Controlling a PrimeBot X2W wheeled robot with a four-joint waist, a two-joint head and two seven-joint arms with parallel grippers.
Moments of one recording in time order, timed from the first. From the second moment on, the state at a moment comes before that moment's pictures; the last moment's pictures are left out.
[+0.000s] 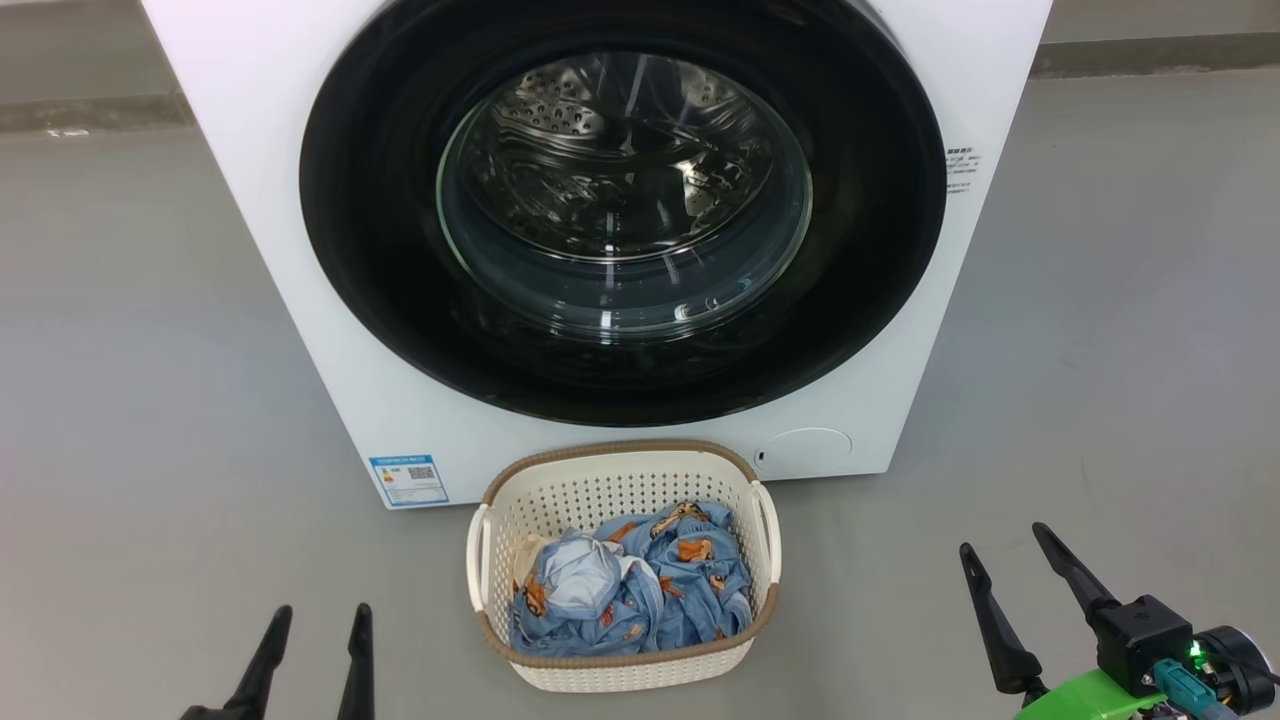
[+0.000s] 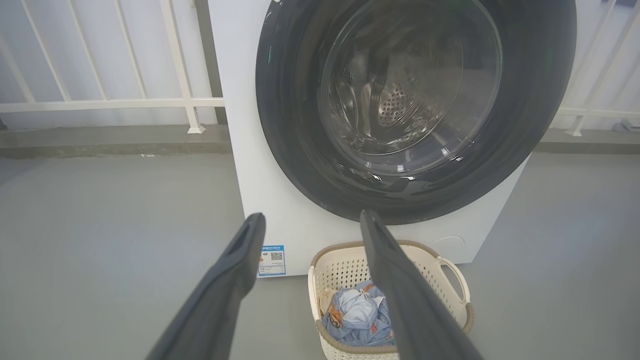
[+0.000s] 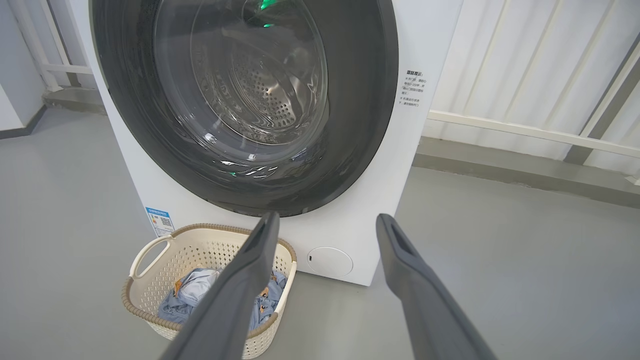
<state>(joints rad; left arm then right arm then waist) 0.10 0.04 -0.02 0.12 -0.15 -0.13 -0.26 0.00 -0.14 -0.01 0.20 0.04 0.13 -0.25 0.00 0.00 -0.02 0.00</state>
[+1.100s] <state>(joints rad) 0.10 0.04 -0.01 0.11 -0.17 -0.13 -0.26 0.00 -0.13 -0.01 0.20 0.04 0.13 -0.25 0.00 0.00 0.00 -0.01</state>
